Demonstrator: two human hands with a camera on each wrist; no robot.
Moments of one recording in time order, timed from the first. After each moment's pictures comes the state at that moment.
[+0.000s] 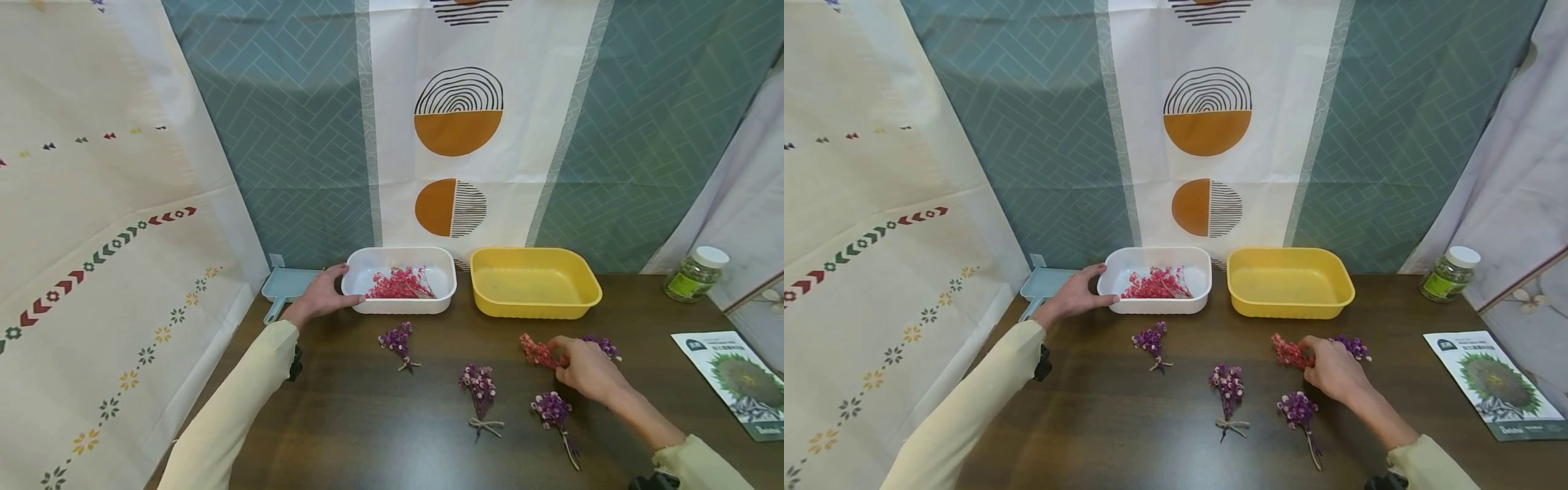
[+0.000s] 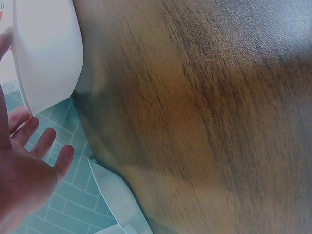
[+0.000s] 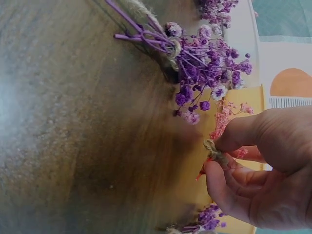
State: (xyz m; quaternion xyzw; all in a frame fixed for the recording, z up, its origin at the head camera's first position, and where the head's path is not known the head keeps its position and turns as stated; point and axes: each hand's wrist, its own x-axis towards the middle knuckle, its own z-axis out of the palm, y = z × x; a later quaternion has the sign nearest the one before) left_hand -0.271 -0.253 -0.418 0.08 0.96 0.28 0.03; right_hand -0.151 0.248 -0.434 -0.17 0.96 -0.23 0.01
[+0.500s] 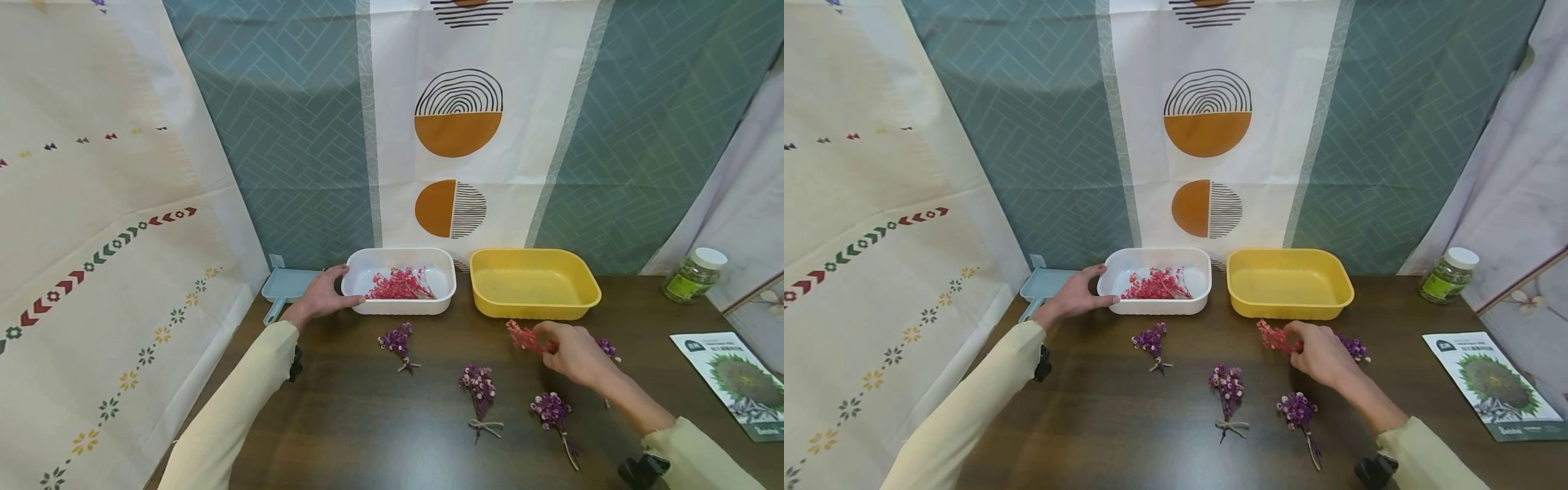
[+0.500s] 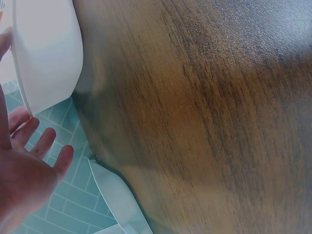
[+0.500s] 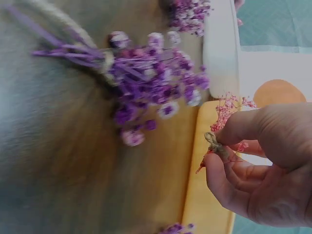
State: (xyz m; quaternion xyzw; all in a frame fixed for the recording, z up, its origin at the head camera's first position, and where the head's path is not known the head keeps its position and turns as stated) left_hand -0.273 -0.255 -0.420 0.08 0.95 0.29 0.03; right_hand -0.163 0.231 -0.414 -0.21 0.94 -0.25 -0.03
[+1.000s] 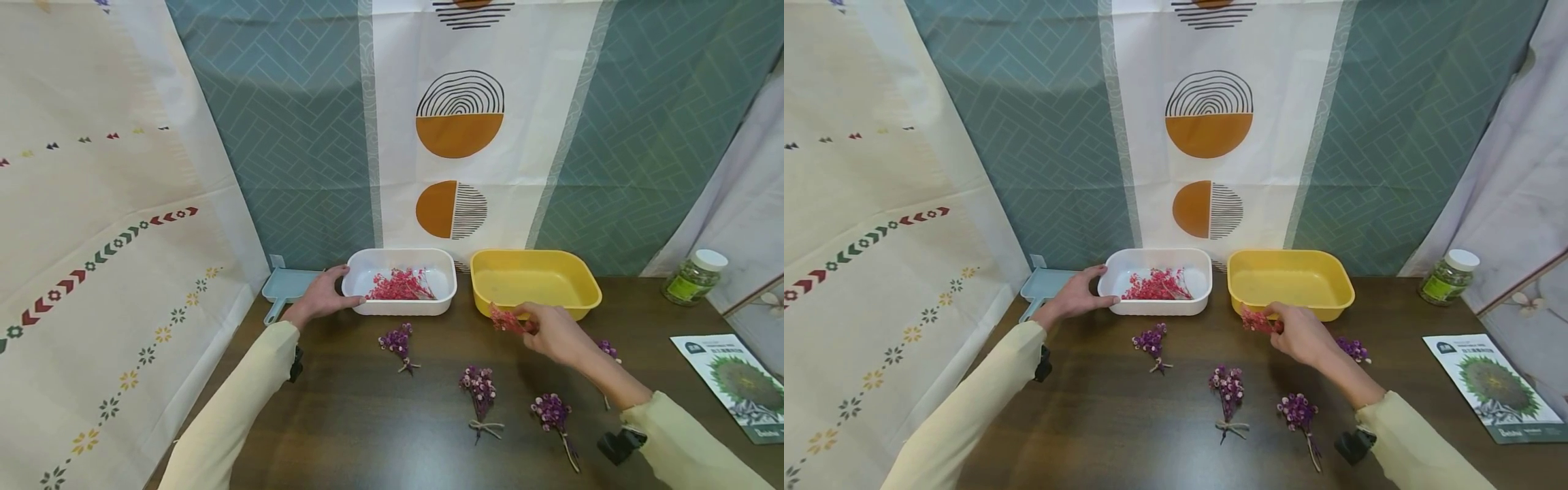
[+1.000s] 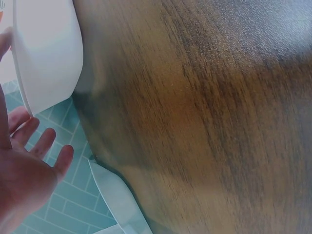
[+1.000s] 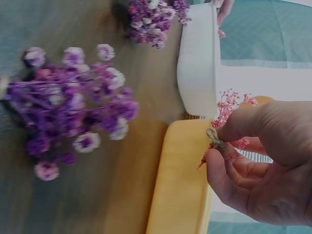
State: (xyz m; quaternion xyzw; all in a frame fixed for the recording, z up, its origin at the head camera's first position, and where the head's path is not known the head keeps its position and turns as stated) left_hand -0.273 -0.256 -0.420 0.09 0.95 0.28 0.03; right_hand -0.184 0.202 -0.390 -0.26 0.93 -0.25 -0.06
